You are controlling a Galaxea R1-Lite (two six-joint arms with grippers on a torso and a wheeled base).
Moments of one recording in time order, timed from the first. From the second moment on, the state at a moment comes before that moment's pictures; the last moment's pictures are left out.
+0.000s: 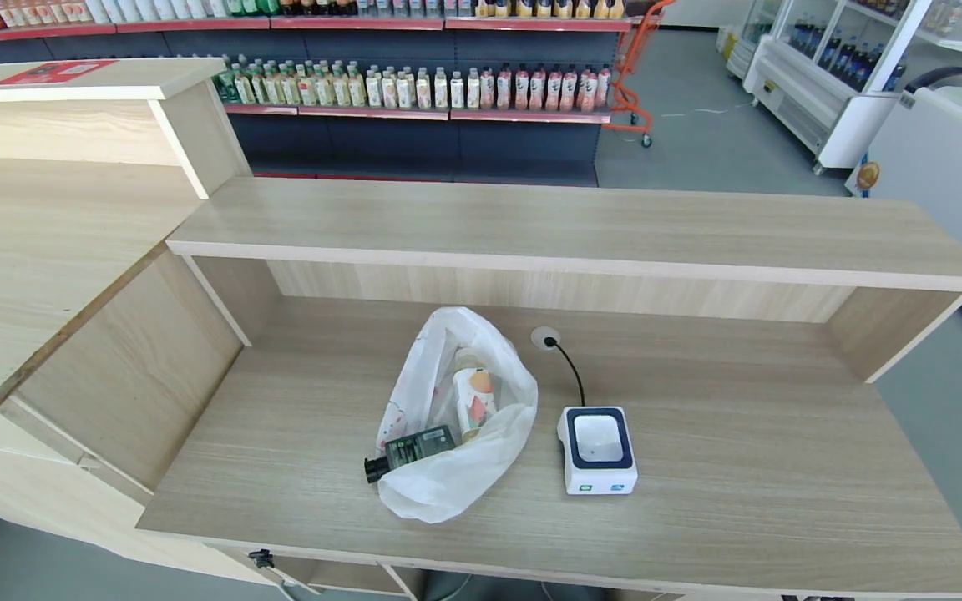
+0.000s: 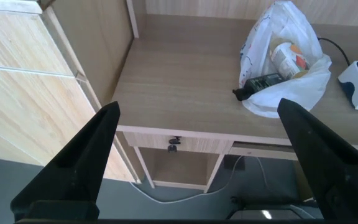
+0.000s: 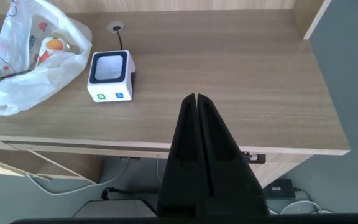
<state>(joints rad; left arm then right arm) 0.00 0.00 0.00 0.00 -0.01 0.00 0.00 0.00 0.00 0.00 0.01 0.01</state>
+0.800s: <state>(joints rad) 0.00 0.00 0.00 0.00 -0.01 0.00 0.00 0.00 0.00 0.00 0.01 0.01</state>
